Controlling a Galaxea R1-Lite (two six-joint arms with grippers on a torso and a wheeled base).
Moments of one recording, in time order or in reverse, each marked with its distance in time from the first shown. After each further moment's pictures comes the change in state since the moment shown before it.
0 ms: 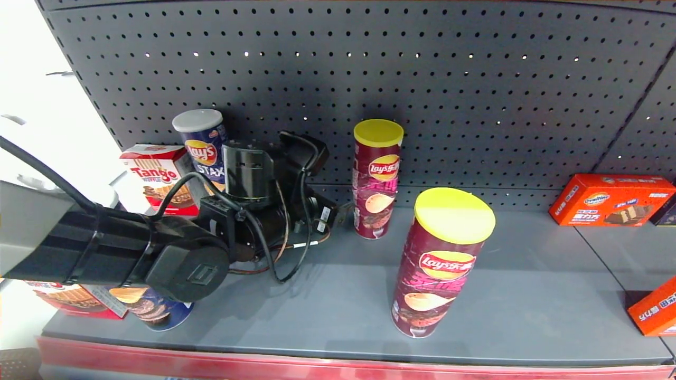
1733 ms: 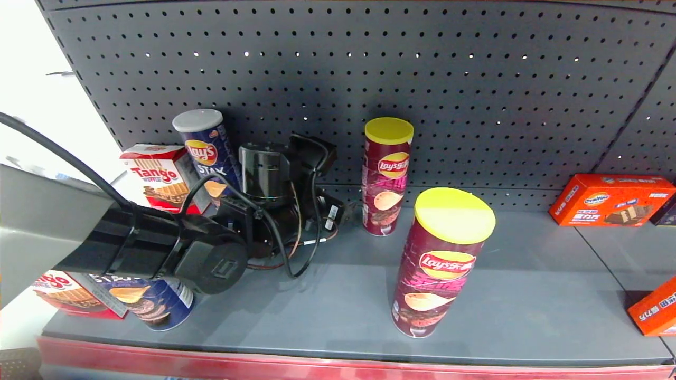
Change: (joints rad) left arm -0.011 0.062 -0.064 0.002 0.043 -0.004; right arm 0.000 0.000 0.000 0.000 0.000 0.000
